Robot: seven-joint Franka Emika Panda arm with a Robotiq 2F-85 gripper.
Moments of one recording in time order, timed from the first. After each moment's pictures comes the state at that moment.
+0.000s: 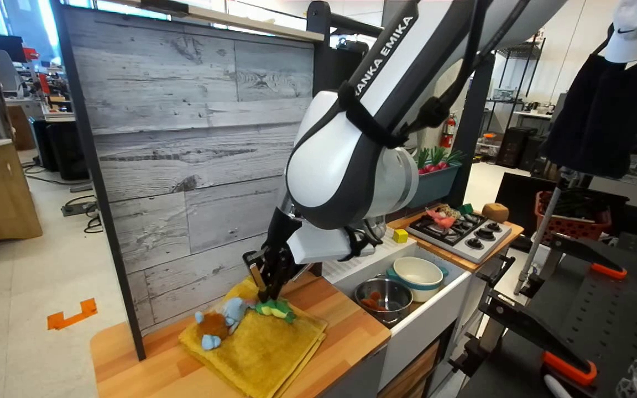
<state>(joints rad) 0.21 1.09 0.18 -1.65 0.07 2.97 0.20</state>
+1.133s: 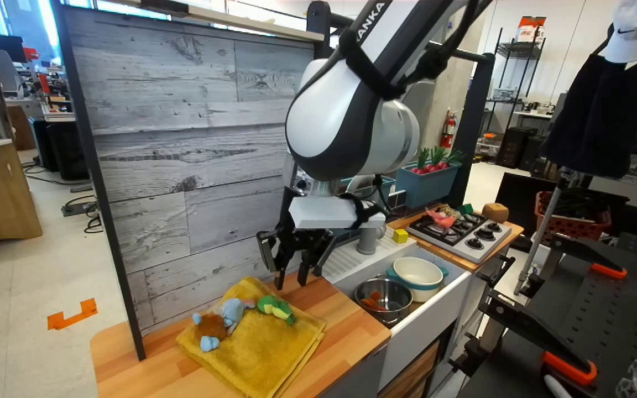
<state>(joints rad) 0.25 0.98 0.10 -1.68 0.11 2.73 0.36</state>
